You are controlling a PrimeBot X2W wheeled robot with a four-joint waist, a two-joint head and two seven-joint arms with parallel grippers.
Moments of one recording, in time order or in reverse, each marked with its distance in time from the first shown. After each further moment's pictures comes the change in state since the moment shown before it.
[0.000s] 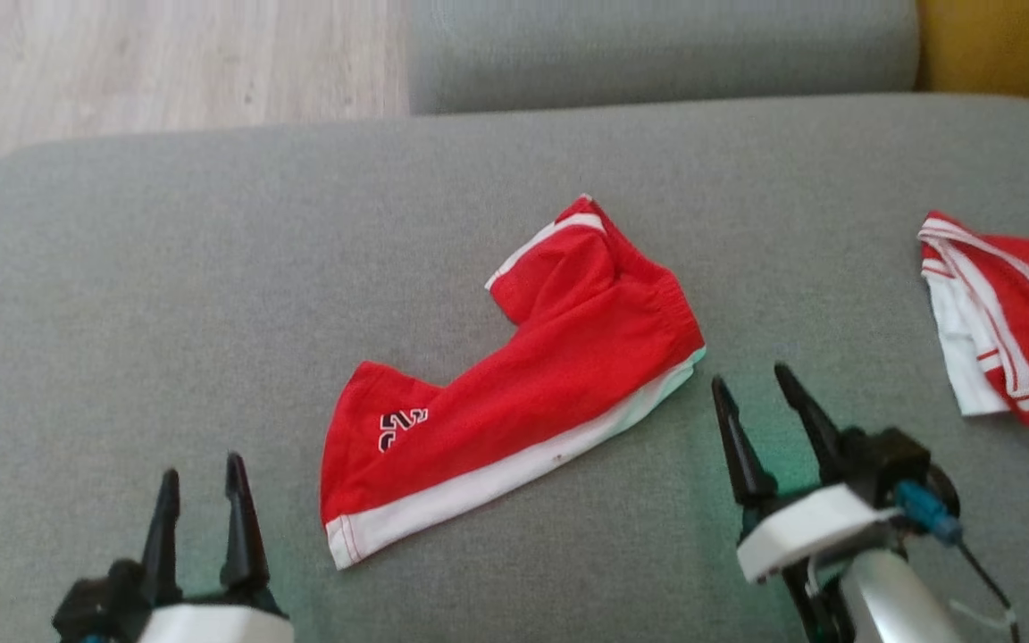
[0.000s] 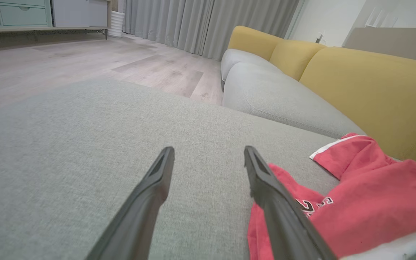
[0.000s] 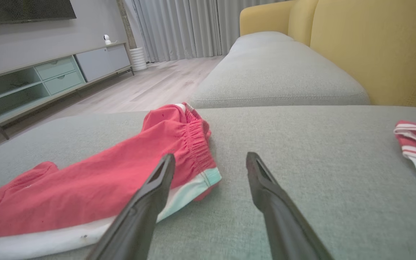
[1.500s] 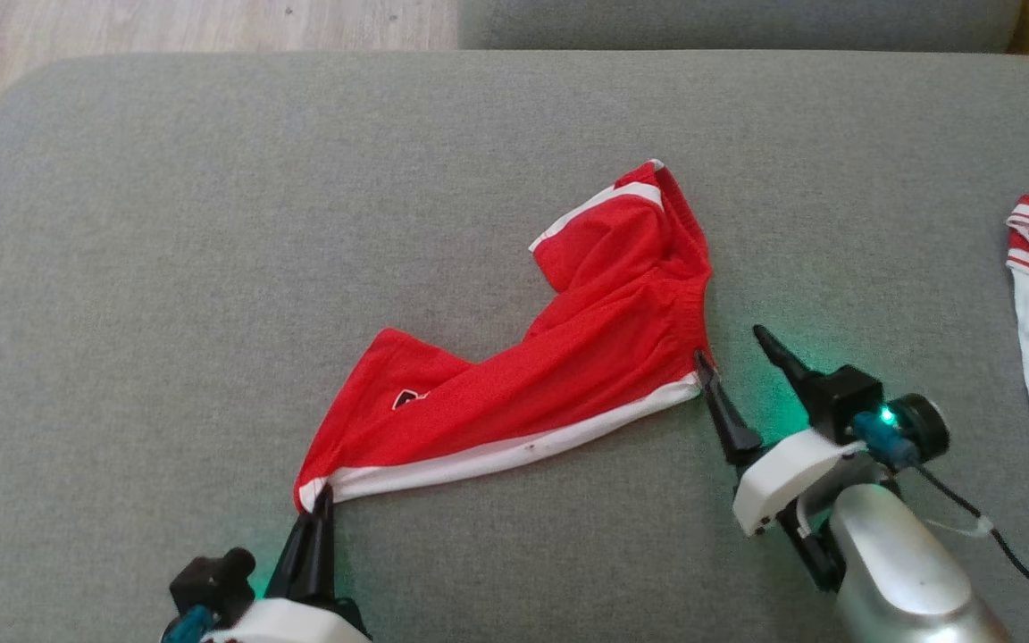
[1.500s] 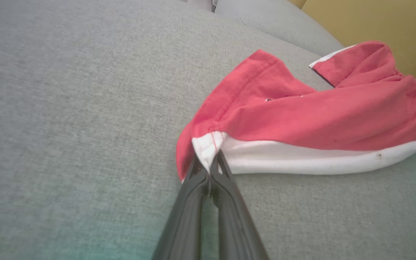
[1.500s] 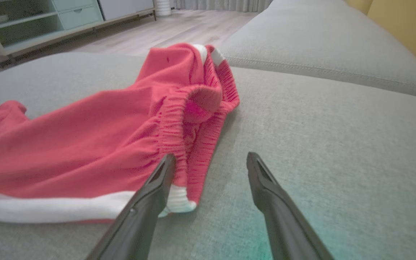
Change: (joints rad) left arm -0.101 0.001 -0.225 0.261 -0.074 -0.026 0.000; right arm -0.208 -0.051 0.089 0.244 -0.063 0.000 0.000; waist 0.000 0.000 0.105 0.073
